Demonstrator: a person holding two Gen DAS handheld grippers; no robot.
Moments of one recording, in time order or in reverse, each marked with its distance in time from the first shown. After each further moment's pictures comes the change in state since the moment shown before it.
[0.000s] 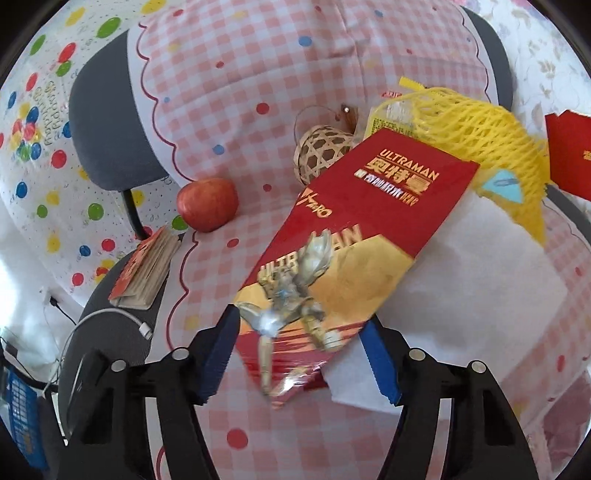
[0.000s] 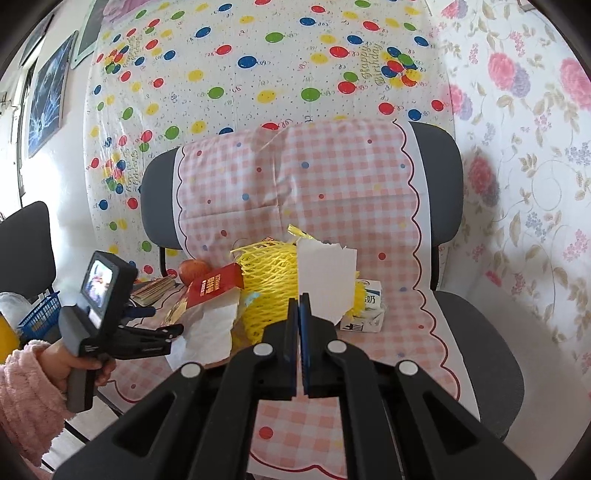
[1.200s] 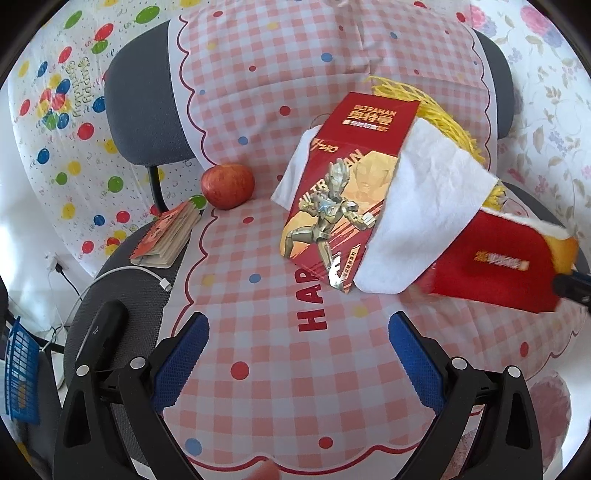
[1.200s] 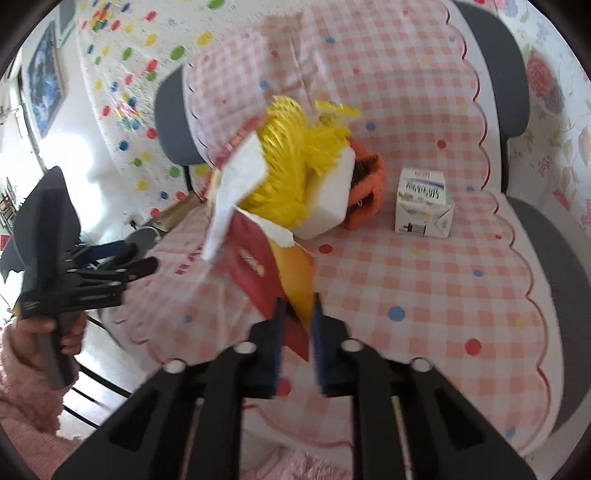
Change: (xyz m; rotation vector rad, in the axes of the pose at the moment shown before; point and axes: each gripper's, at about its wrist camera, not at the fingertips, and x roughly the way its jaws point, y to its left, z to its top) left arm -0.051 0.003 -0.024 -0.108 0.006 -0.001; right arm 0.057 -0.012 -0.038 0.070 0.328 0.235
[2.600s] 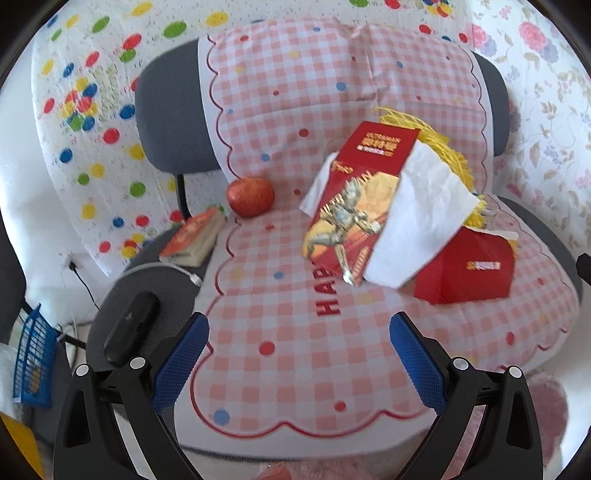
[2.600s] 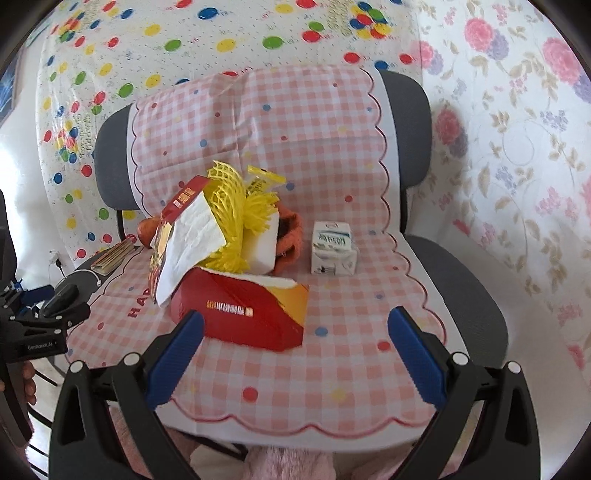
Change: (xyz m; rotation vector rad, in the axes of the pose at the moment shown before) left arm -0.043 0.013 -0.017 -0.020 -0.082 0.046; right arm -0.029 0.039 0.000 -0.040 -0.129 -0.432
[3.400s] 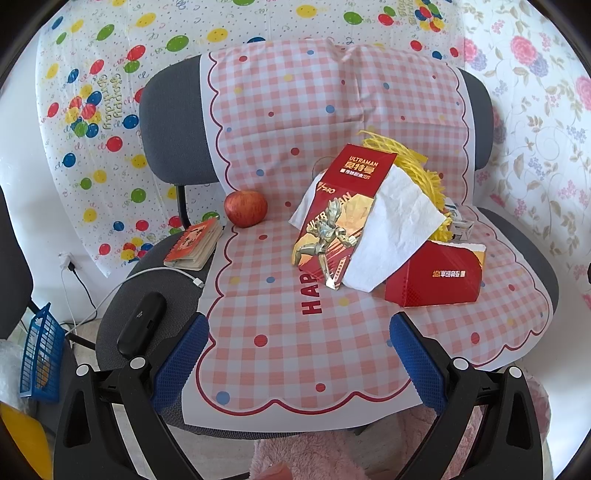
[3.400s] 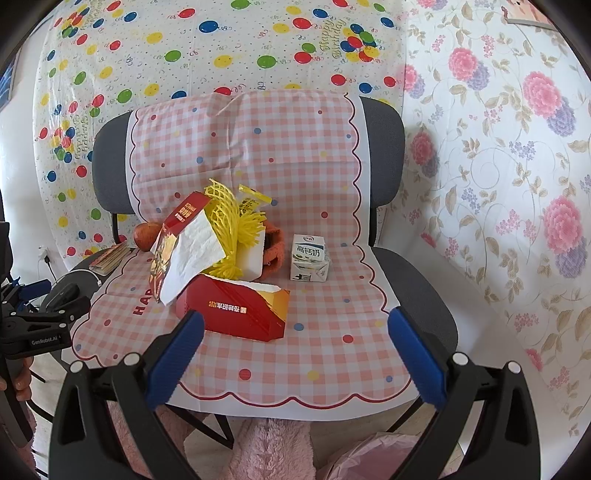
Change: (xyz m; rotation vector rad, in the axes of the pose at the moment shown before) left arm -0.047 0.001 0.008 -0.023 -0.004 -0.059; right arm -0.079 0.004 0.017 0.049 -0.025 -0.072
